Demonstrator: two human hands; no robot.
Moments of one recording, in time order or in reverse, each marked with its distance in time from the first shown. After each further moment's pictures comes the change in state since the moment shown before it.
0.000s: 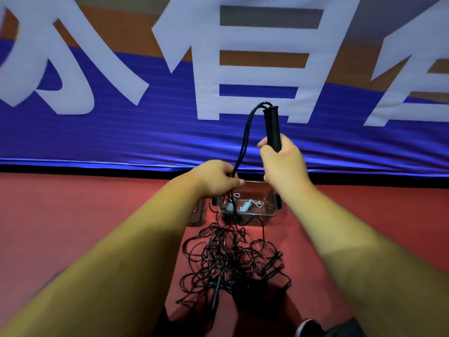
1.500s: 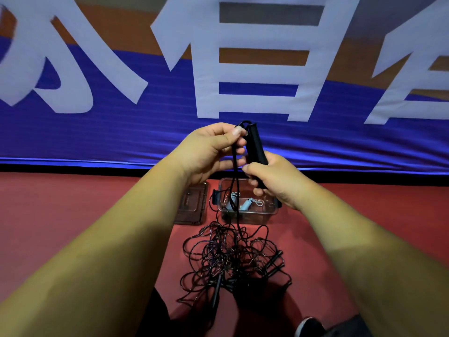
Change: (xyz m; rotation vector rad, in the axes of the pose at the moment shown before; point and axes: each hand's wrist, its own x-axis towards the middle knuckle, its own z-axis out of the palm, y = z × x) left_hand -0.014 0.022 -0.031 -1.184 0.017 0.163; right_hand 0.001 0.022 0.001 0.203 -0.541 0.113
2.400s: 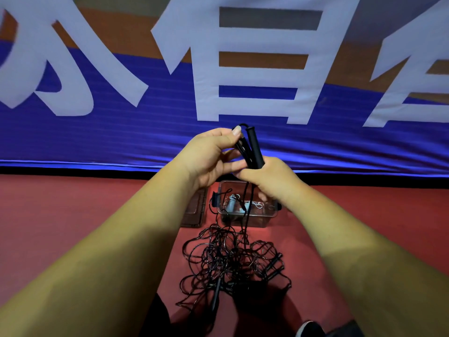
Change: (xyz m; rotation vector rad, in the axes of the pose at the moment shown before) left_hand 0.007 -0.002 0.008 -0.125 0.087 -0.057; right_hand 0.000 -0.007 0.001 -0.345 0.096 -0.029
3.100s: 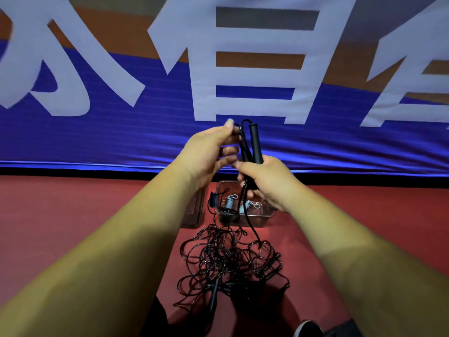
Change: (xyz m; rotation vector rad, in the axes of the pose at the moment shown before) left_hand 0.009 -0.006 0.003 0.083 0.082 0.091; right_hand 0.005 0.004 0.012 0.464 -0.001 0.093
